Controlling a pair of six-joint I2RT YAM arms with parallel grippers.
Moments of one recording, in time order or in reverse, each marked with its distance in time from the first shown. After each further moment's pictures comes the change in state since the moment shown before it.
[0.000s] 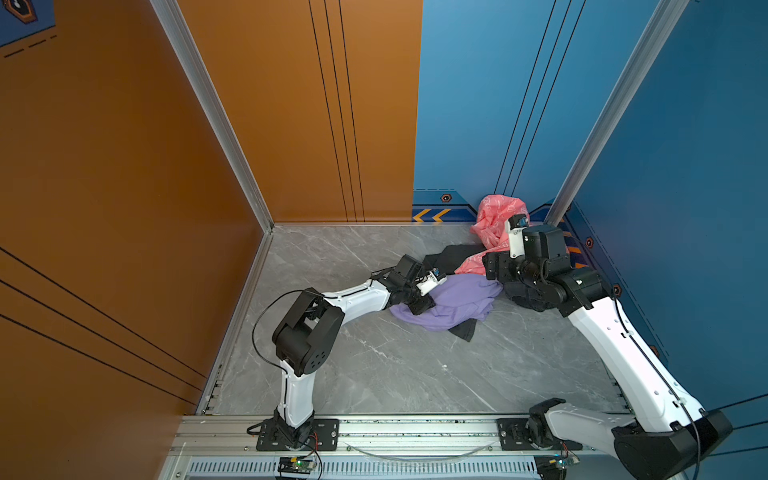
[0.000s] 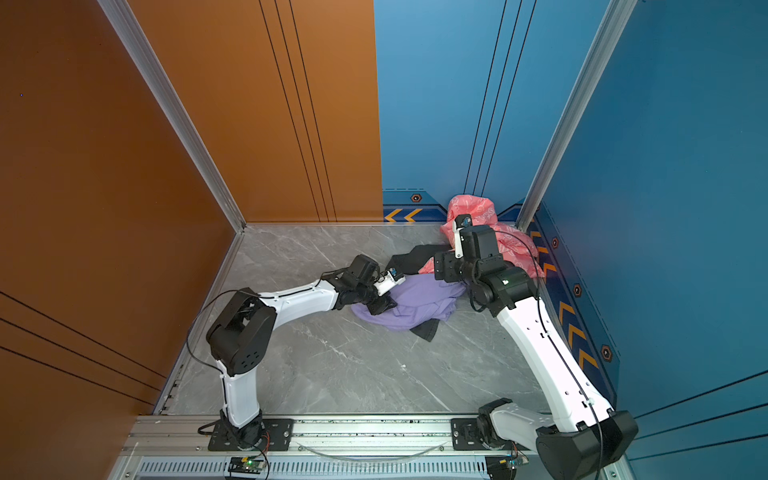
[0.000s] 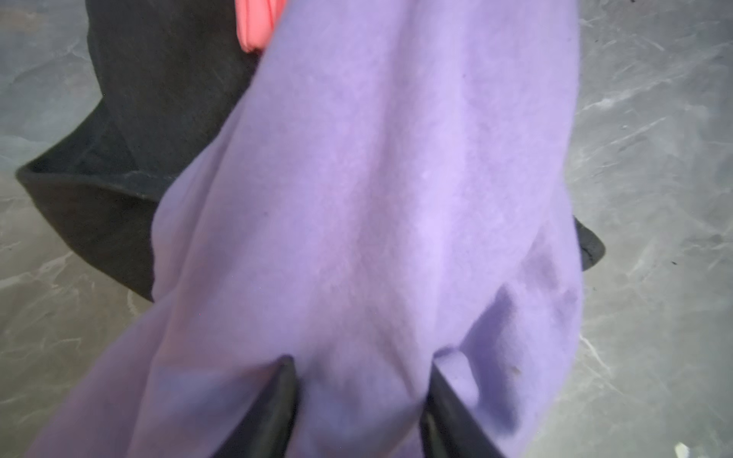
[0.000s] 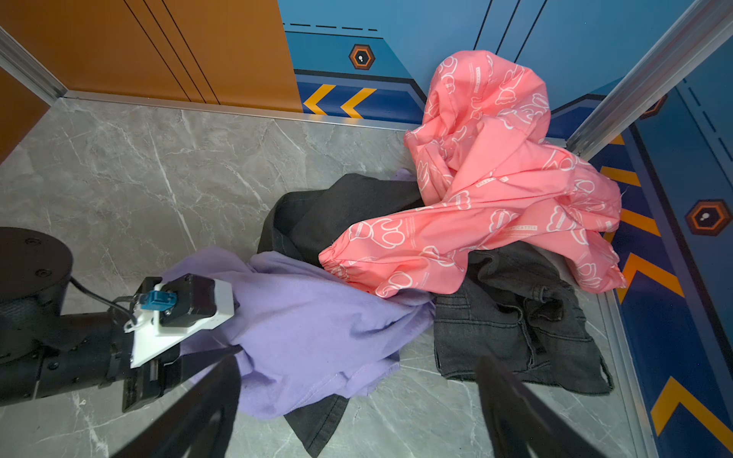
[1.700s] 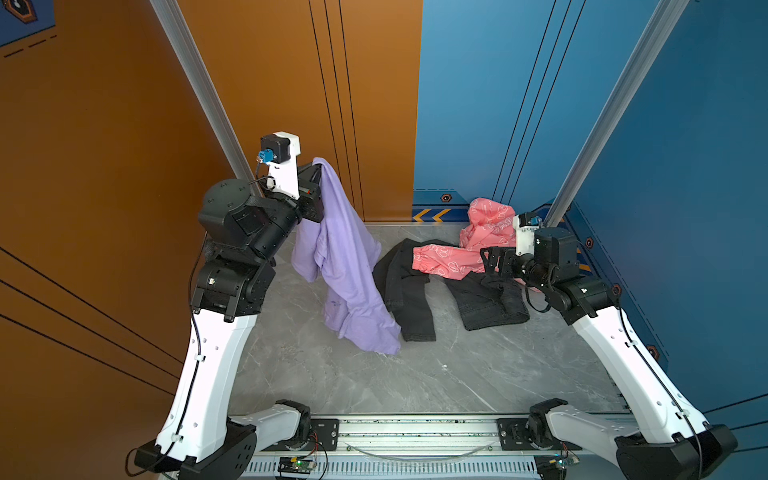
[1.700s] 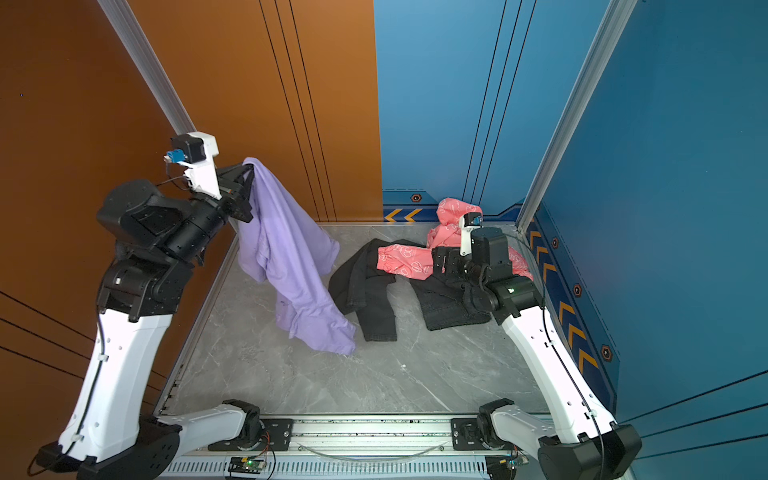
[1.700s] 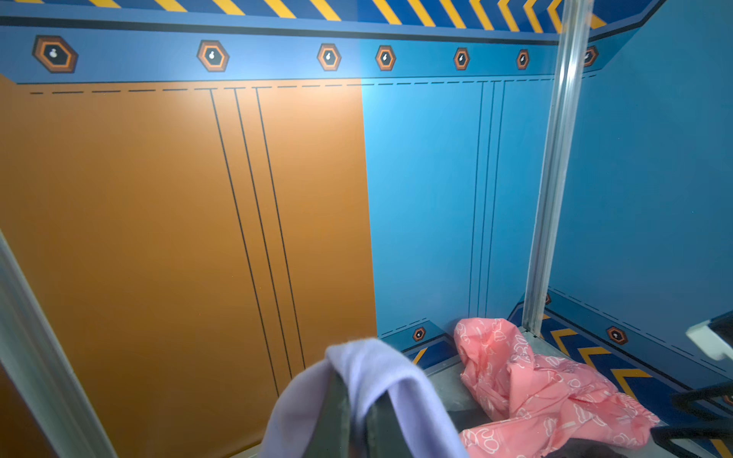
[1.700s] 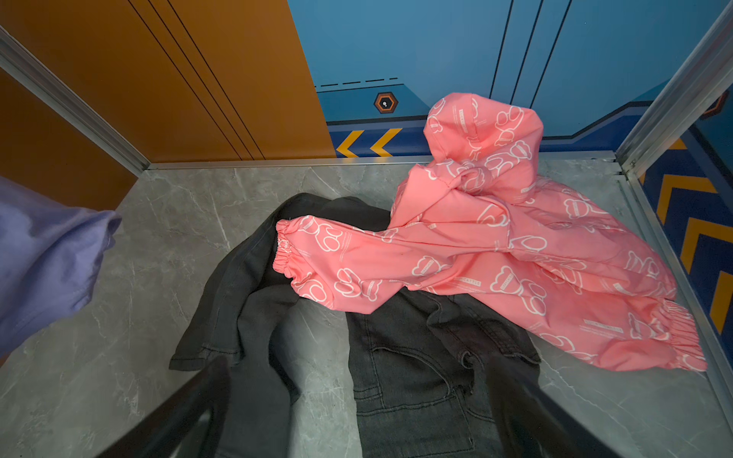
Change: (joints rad) left arm 0.443 -0.737 0.481 -0.215 -0.172 -0.248; right arm -0.051 -0.056 -0.086 0.173 -0.137 0.090
